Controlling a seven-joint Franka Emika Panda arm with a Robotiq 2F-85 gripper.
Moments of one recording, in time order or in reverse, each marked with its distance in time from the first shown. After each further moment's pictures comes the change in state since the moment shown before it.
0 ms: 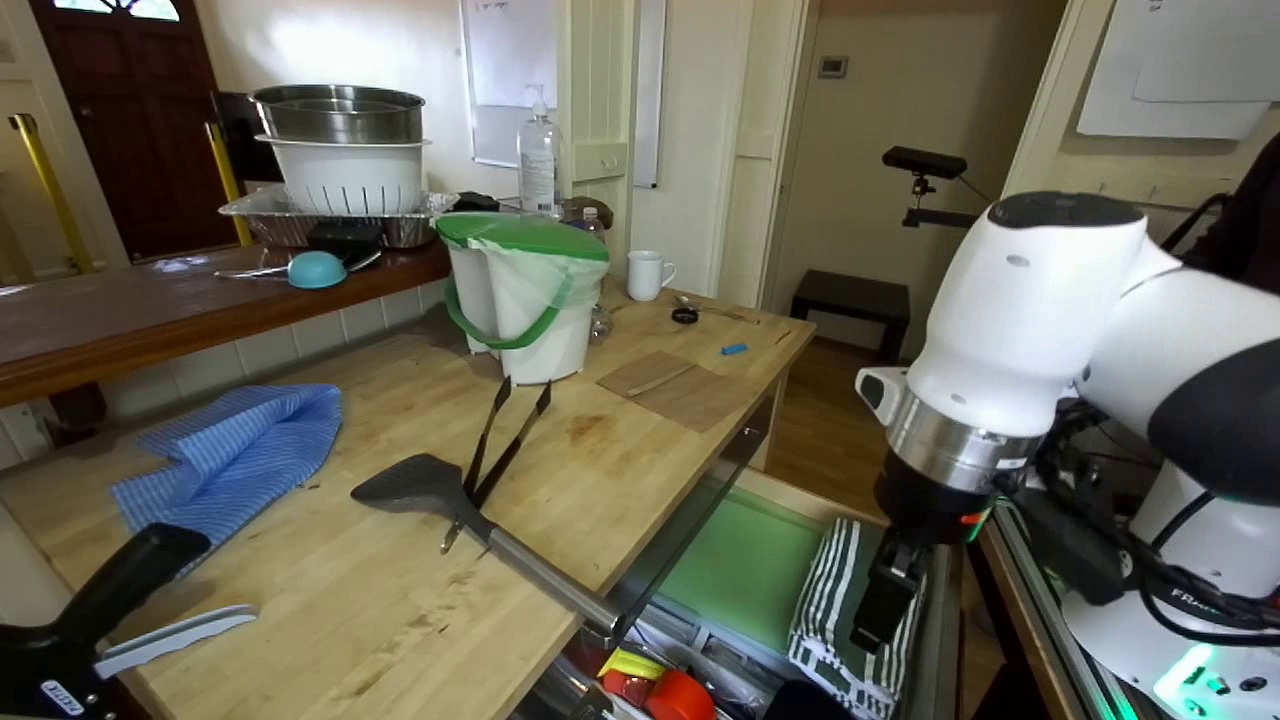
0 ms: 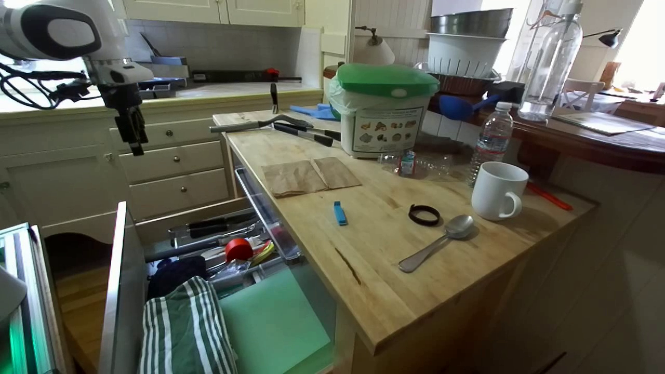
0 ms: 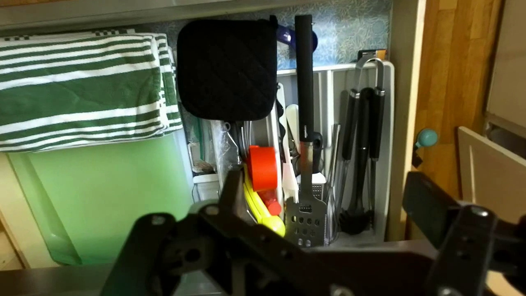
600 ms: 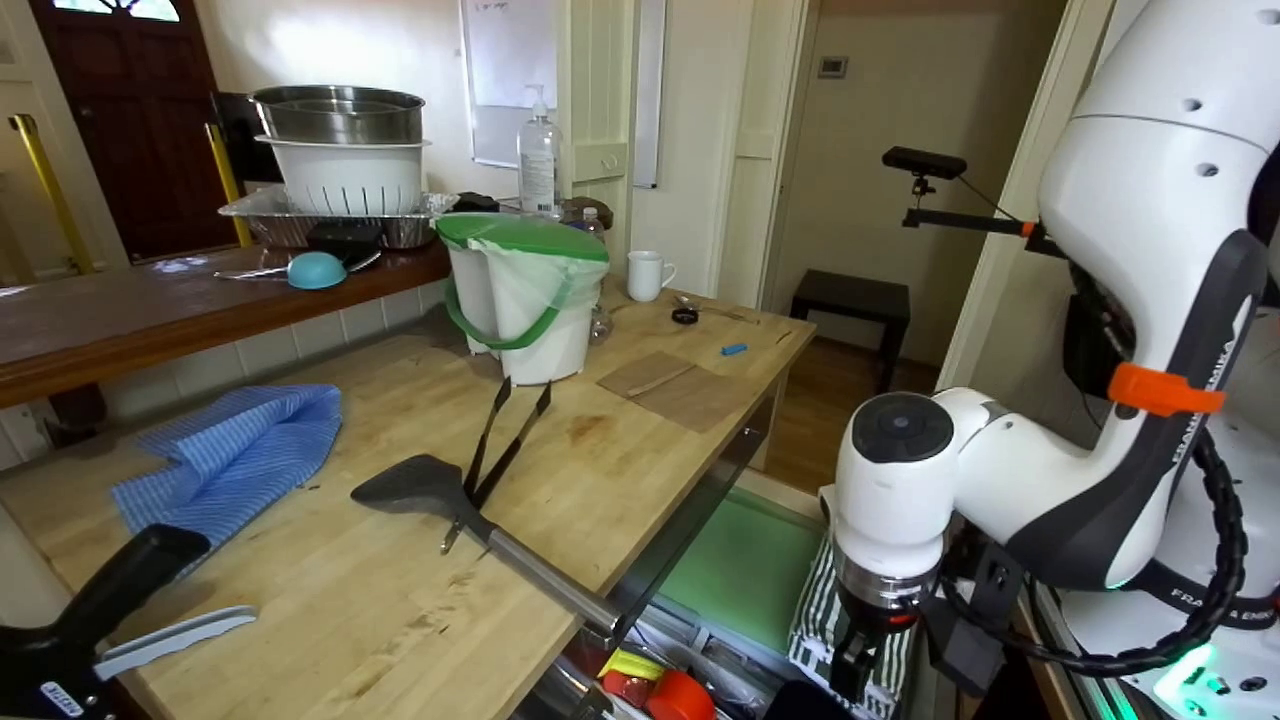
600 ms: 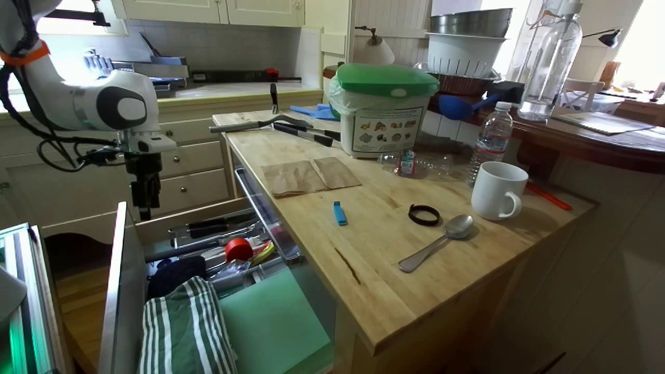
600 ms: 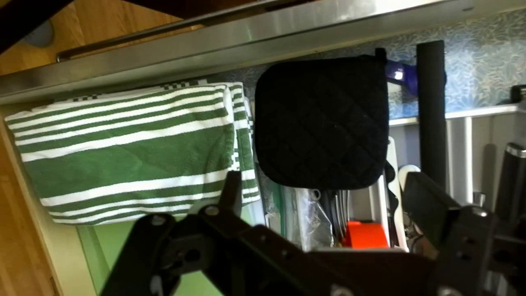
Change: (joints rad) arm -0.036 0.500 -0.164 0.021 -0.506 0.164 0.362
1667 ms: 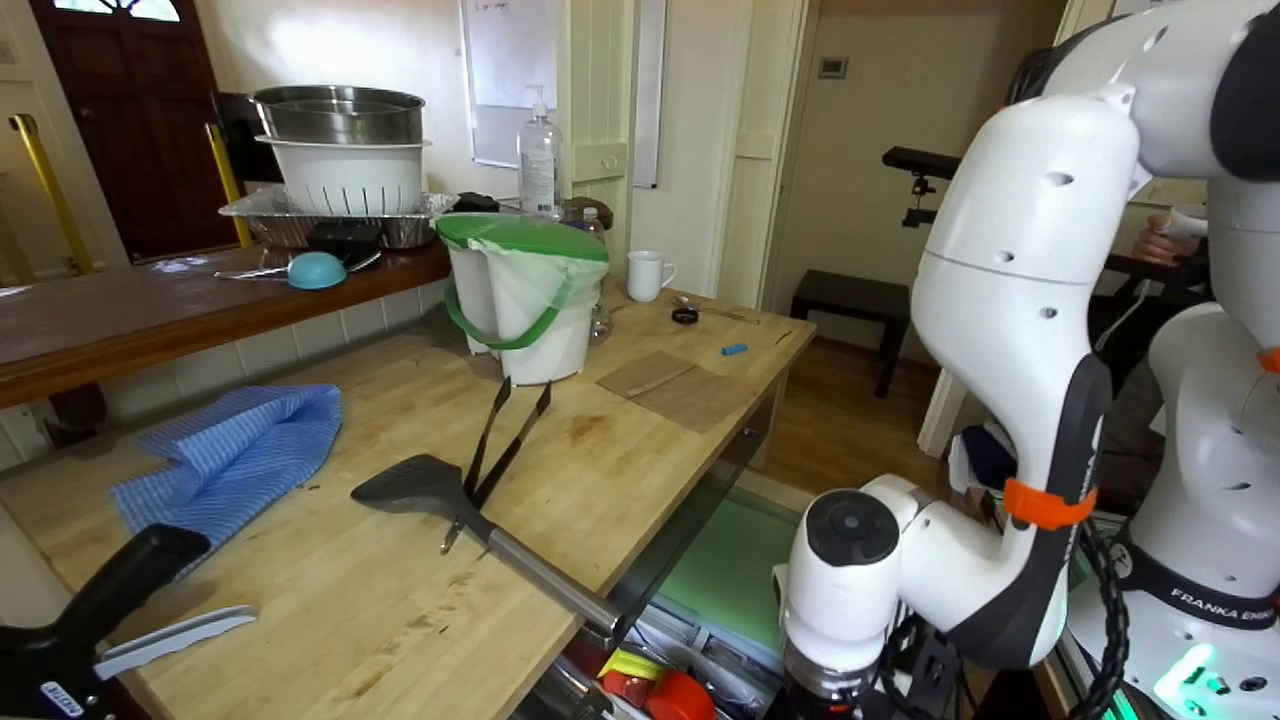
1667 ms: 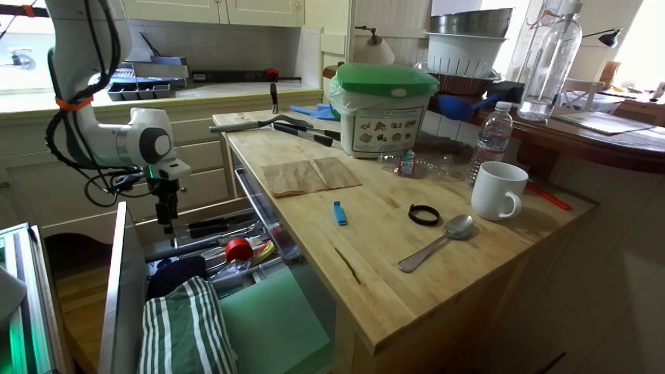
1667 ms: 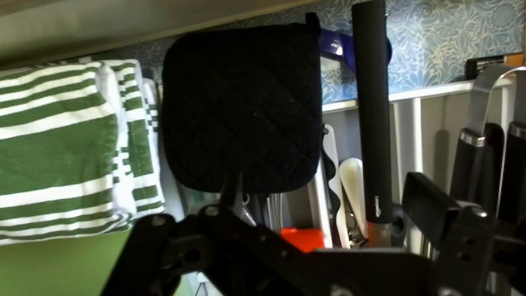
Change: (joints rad) arm 0.236 0.378 -0.231 0.218 -0.193 0.273 0.203
